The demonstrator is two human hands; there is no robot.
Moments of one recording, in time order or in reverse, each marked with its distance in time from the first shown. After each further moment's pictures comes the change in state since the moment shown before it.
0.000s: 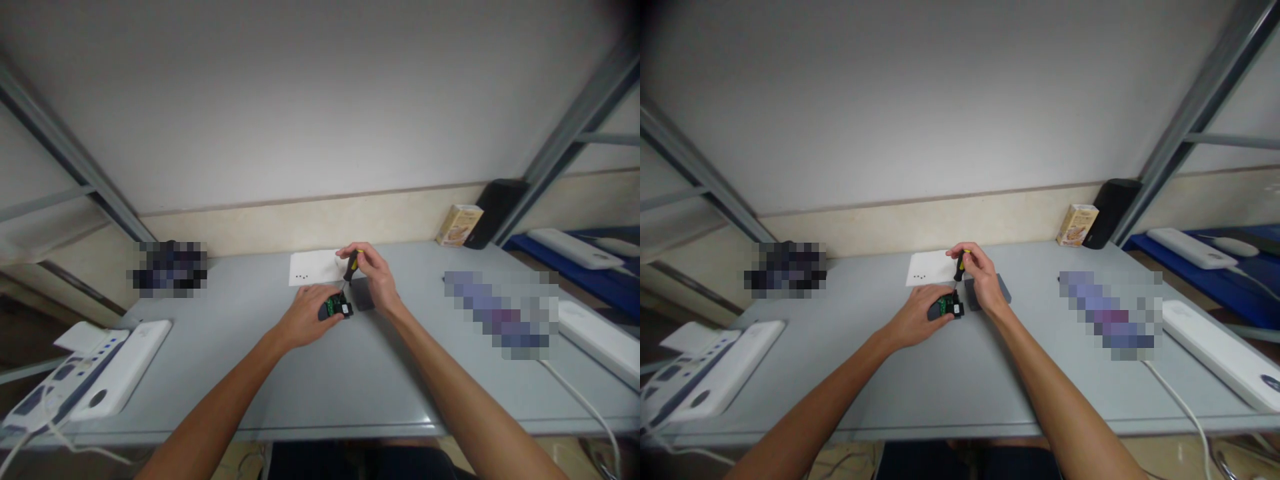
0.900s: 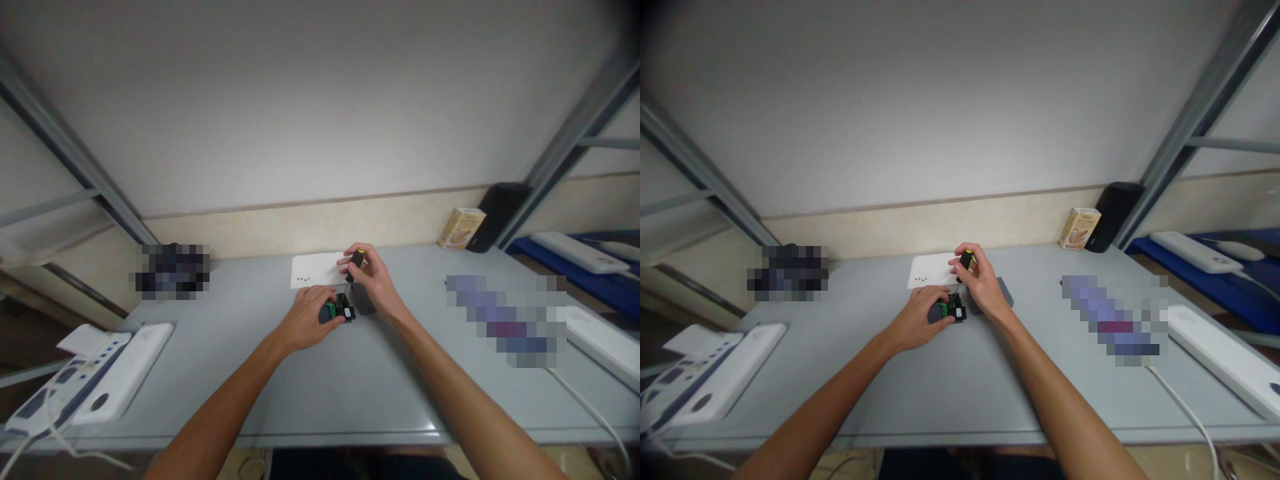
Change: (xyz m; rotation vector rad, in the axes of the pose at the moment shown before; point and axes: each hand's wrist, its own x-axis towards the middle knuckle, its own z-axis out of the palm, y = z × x) left_hand -0.001 -0.002 -0.002 0.028 0.028 -0.017; right_hand -0.001 -0.003 0.004 0.084 -0.044 0.088
